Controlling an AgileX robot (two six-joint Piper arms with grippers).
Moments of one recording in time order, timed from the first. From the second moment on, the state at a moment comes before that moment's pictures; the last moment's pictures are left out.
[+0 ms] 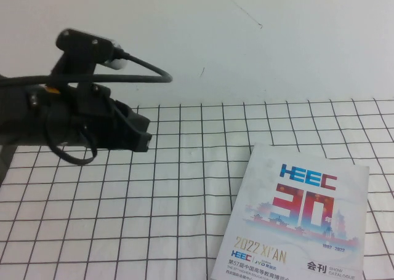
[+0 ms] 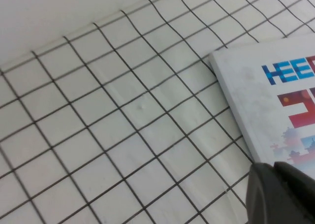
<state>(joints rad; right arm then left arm) 0.40 1.12 -1.17 -0.34 1.03 -0.16 -0.29 1.35 -1.07 -0.65 0.61 0.62</state>
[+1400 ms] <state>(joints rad) 0.40 0.01 -0.34 -0.36 0.75 0.16 -0.29 0.19 -0.22 -0.48 0.21 0.63</state>
